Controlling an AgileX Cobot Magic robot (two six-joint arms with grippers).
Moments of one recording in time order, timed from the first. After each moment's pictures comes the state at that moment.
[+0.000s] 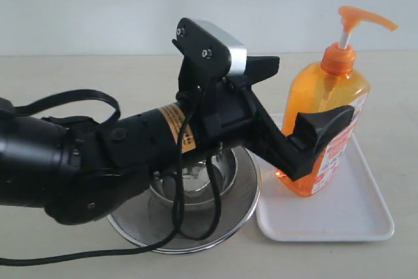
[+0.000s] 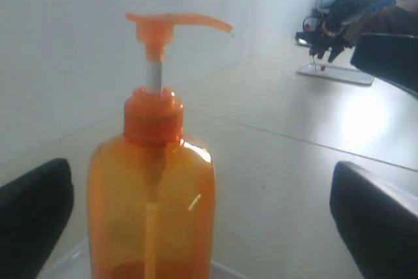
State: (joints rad) left arm -0.89 1.74 -0.81 0.19 -0.82 -0.16; right arm 0.86 0.66 0.00 0.90 -1.06 -0.42
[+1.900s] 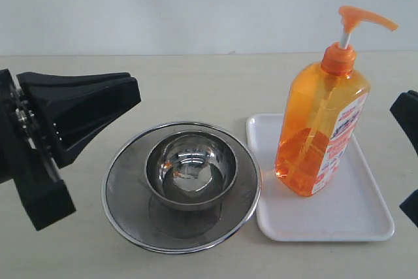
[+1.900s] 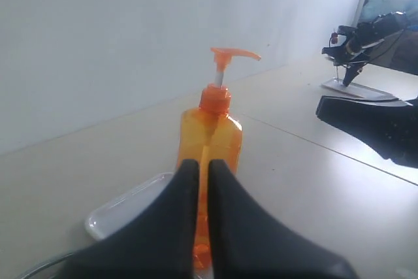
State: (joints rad) left arm -0.73 0.93 -0.37 0.38 -0.47 -0.46; right arm 0.86 0.66 -0.02 0.54 -0.78 -0.34
